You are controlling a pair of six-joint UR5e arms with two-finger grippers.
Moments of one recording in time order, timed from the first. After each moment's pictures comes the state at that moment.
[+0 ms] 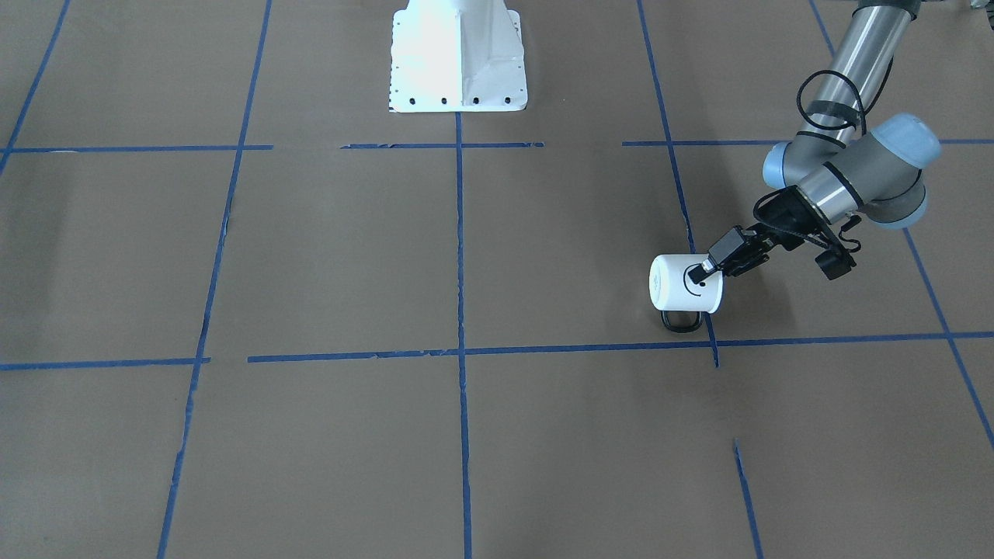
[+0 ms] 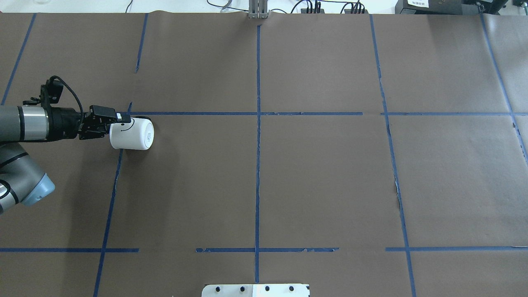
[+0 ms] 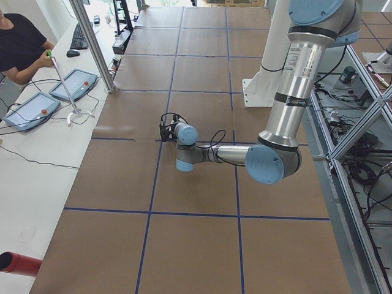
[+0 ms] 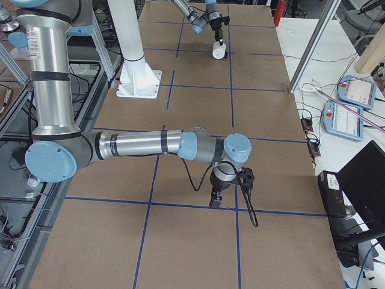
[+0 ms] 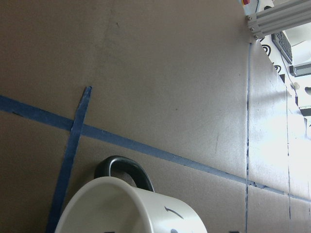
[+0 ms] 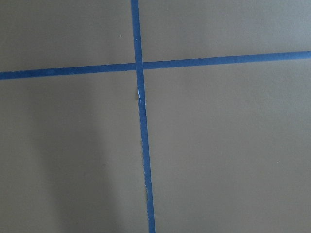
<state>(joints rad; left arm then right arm) -0.84 -1.82 -1.21 -3.32 -2.08 -1.74 1.53 -1.53 1.64 -1.83 2.27 0.01</state>
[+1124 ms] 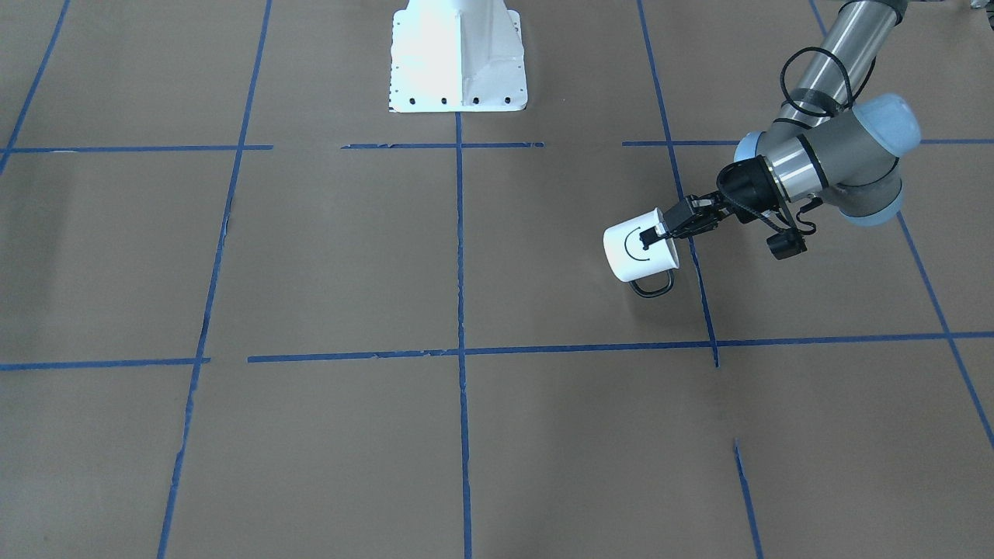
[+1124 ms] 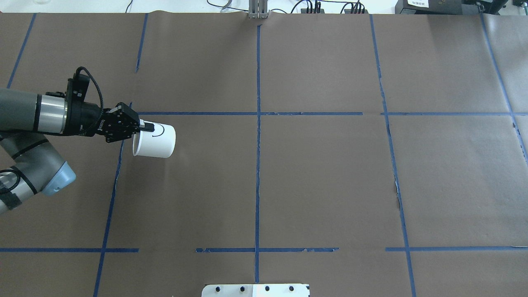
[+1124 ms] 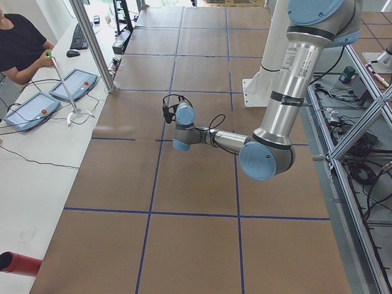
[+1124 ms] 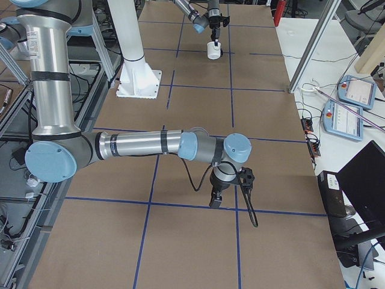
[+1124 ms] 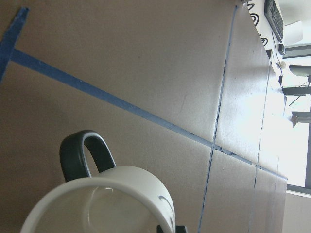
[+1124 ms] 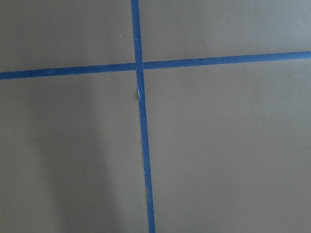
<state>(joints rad) -0.83 -1.89 -1.38 -3.16 -2.26 -1.94 1.53 -1.53 1.64 -1.83 2.27 0.01</state>
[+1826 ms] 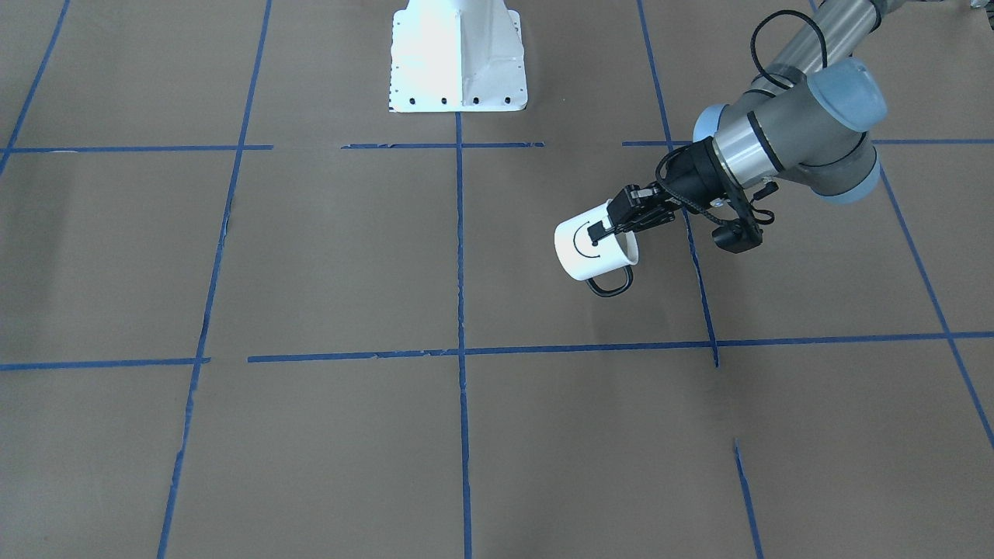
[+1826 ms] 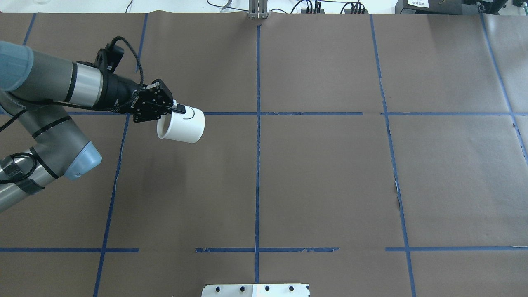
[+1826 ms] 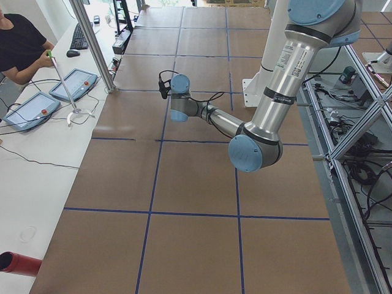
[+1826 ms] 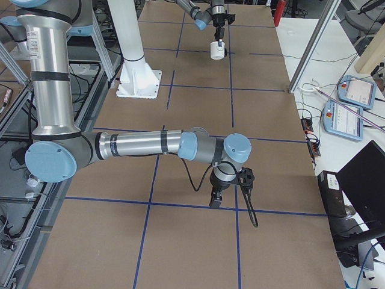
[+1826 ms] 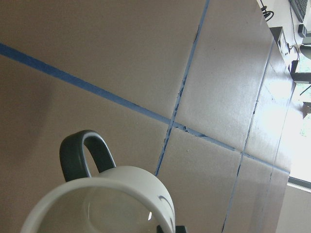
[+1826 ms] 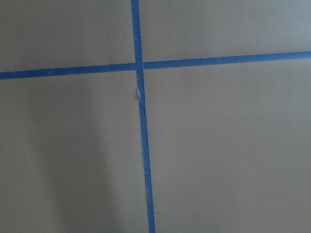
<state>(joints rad) -0.84 -2.00 -1.56 -2.73 -2.27 -1.79 1.53 -1.53 1.64 -1.83 2.27 0.01</state>
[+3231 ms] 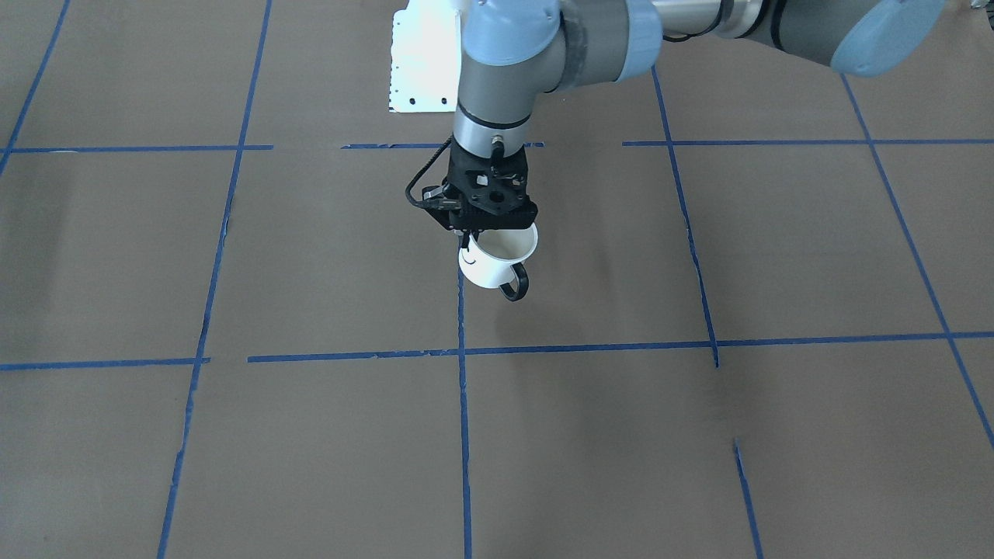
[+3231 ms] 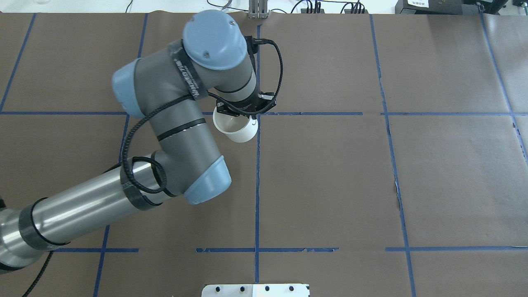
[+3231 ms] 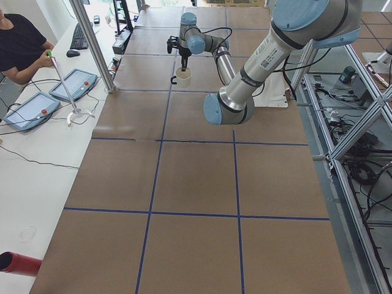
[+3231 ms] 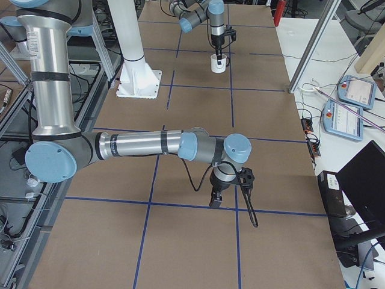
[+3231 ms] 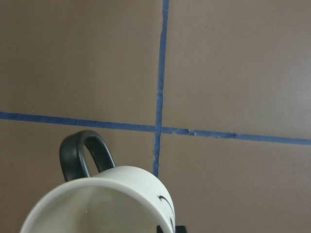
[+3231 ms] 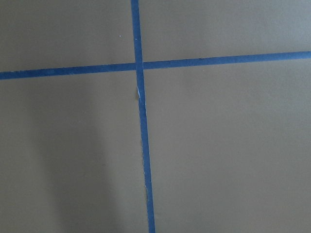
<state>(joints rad) -0.58 -2.53 -1.55 -1.49 -1.86 -1.23 1.53 -1.53 1.64 -1.83 2.27 0.01</state>
